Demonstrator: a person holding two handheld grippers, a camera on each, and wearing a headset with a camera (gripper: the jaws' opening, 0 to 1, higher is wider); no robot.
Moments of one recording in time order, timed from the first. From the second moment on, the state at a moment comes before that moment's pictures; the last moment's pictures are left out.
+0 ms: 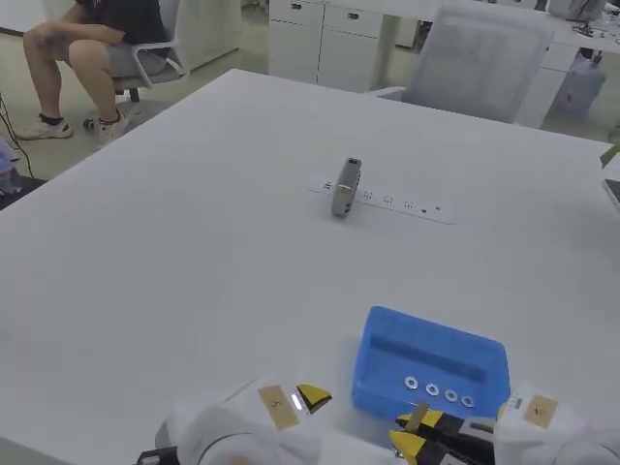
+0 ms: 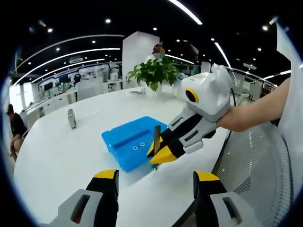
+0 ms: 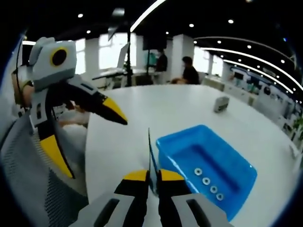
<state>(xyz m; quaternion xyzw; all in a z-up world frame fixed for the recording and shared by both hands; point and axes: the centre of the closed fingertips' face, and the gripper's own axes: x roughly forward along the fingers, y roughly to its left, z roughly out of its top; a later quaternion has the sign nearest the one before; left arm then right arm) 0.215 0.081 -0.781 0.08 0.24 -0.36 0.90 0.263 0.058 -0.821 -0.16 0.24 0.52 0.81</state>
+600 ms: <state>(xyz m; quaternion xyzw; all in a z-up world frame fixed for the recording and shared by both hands) 0.215 0.083 -0.784 0.09 0.25 -0.36 0.90 0.275 0.048 -0.824 -0.10 0.27 0.49 0.82</state>
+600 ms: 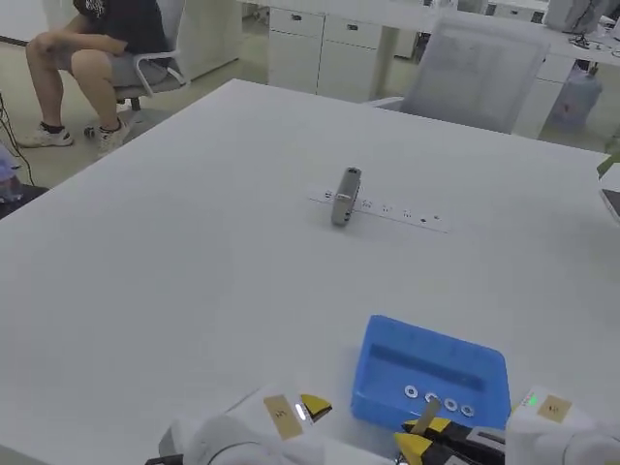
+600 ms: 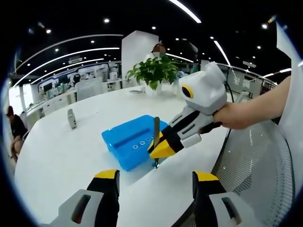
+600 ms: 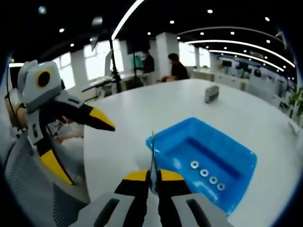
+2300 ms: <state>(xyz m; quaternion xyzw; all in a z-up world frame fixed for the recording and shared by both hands) 0.215 0.084 -0.784 0.09 0.25 -0.36 0.90 0.358 0.072 -0.813 -0.12 0.26 0.48 0.83</state>
